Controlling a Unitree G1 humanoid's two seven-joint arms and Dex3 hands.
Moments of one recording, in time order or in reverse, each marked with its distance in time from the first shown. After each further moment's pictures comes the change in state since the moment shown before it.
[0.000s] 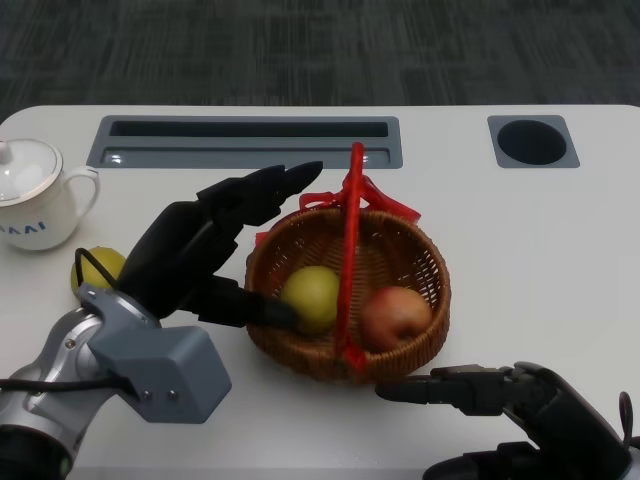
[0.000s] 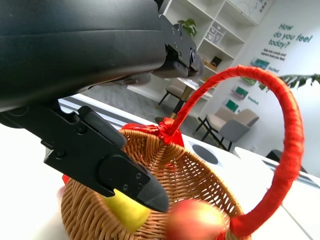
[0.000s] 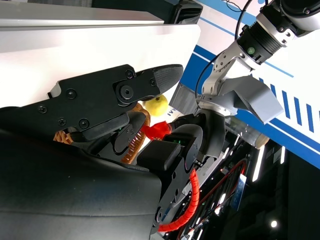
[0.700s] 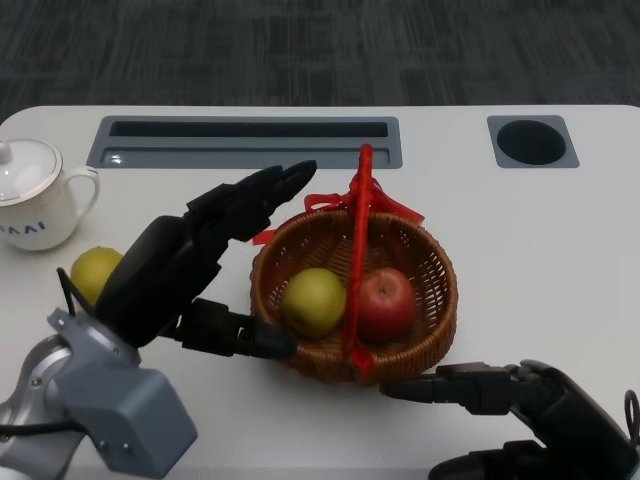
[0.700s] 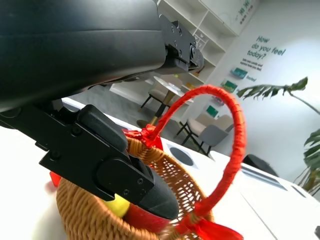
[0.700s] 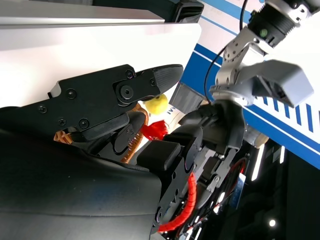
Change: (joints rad) left arm 0.186 0.041 0.040 -0.310 -0.145 0.033 -0.098; right arm 0.006 -0.018 -0.012 -0.025 0.000 -0.002 -0.003
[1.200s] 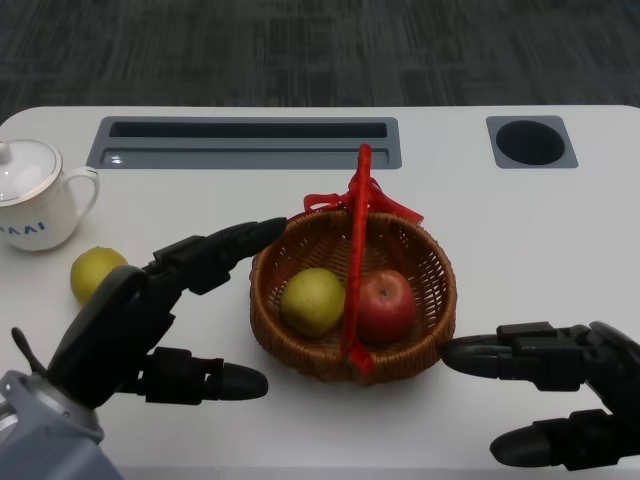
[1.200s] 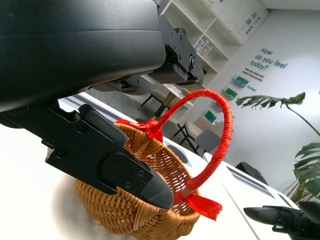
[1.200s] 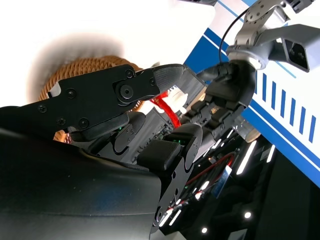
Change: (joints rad) left arm 0.206 0.028 0.075 -0.153 -0.110 -0.023 -0.052; right arm -0.040 -0.138 -0.056 -0.038 0.080 -0.091 0.027
